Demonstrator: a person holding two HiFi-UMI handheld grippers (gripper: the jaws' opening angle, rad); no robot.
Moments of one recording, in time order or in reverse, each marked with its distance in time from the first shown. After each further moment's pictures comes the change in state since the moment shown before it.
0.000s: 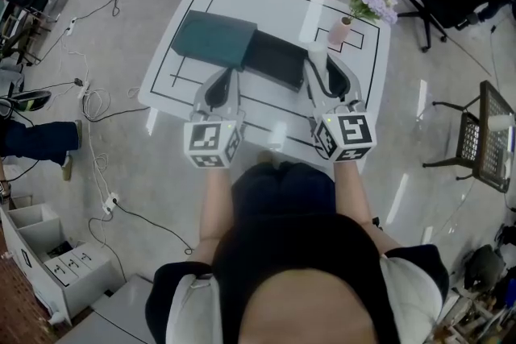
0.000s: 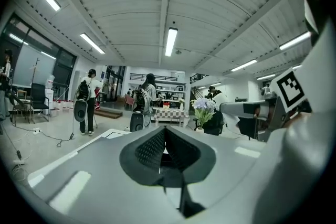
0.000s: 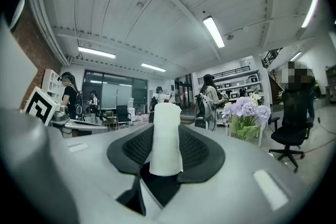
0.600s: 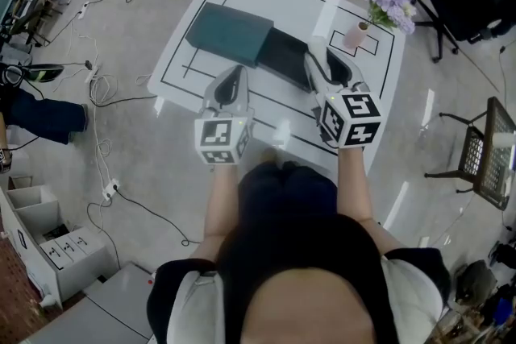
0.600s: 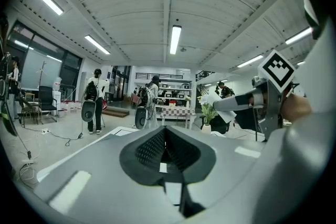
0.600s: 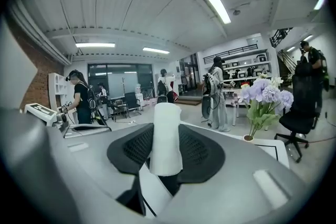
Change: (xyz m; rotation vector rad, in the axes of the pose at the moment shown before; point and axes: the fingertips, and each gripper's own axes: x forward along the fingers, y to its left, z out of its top) left arm -0.006 0.015 -0.012 0.006 0.027 0.081; right arm 0.037 0.016 -0.012 0.063 0.225 0.091
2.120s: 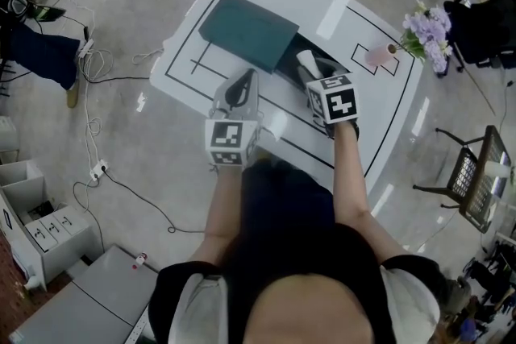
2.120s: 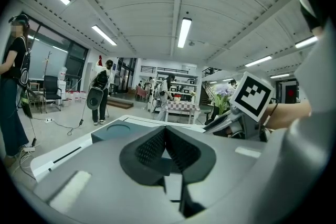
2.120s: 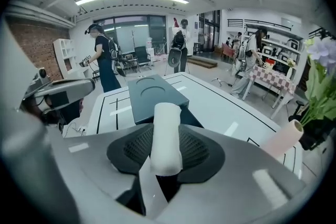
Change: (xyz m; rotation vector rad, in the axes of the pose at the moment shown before) left arm 0.031 0.049 -0.044 -0.068 0.061 0.027; right arm 0.129 0.008 -0.116 -0.161 0.522 0.101
